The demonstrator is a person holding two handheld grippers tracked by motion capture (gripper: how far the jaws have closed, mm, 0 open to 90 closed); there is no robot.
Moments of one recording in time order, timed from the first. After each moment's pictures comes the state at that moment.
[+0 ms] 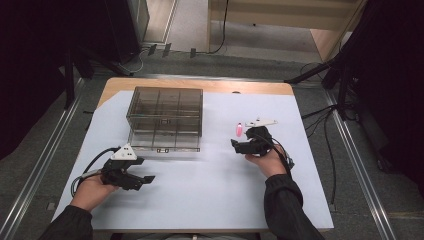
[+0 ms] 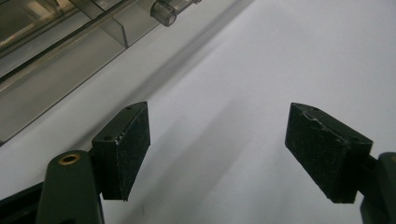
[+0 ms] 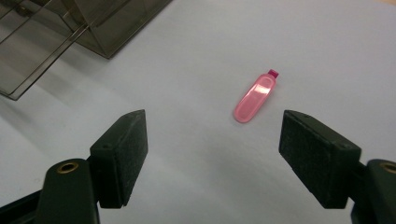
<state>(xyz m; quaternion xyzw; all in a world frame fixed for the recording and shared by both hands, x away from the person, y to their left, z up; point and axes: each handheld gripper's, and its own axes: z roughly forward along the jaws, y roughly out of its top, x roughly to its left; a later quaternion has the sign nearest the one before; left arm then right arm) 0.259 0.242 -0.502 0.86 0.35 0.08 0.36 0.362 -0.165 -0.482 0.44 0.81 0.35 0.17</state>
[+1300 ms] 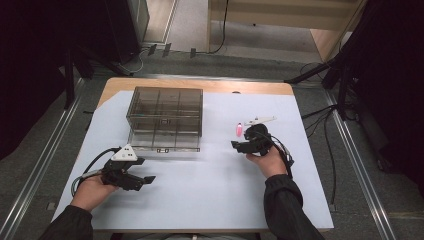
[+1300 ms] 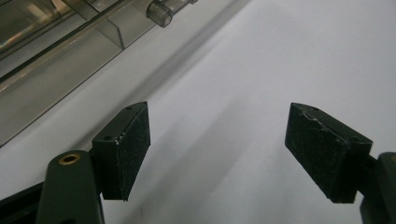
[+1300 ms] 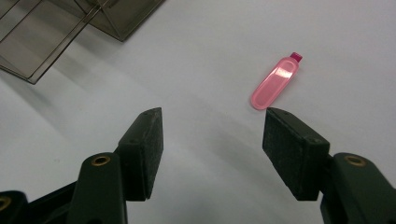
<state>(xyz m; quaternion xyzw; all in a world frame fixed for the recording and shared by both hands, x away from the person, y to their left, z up) 0.258 0.240 -0.502 0.86 0.35 0.08 0.35 0.370 -0.167 -0.482 0.43 0.83 0.34 0.12</state>
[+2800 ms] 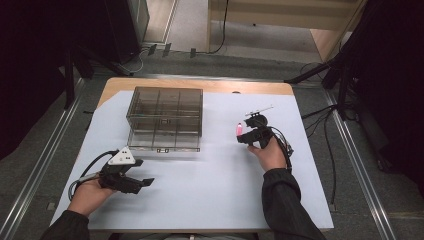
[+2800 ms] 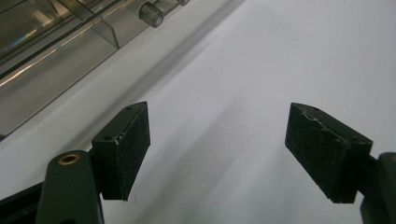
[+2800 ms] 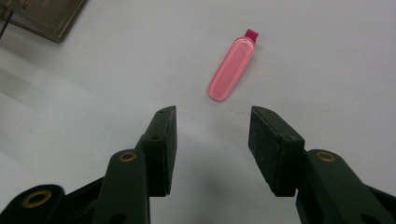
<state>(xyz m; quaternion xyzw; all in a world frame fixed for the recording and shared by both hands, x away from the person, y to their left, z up) 0.246 0.241 -0.499 0.86 0.34 0.10 0.36 0.400 -0.164 -0.476 0.52 0.81 0.25 0.09</state>
